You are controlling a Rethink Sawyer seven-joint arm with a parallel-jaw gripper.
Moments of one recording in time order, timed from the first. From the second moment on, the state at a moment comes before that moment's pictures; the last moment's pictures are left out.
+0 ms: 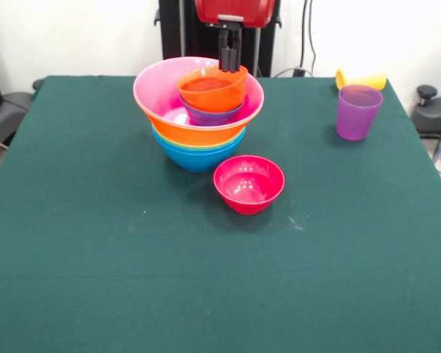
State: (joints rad) arm -0.45 -0.94 0.20 2.06 -0.29 0.29 2.03
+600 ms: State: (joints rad) arm -0.50 -0.92 0.24 2.07 -0.29 0.29 2.03
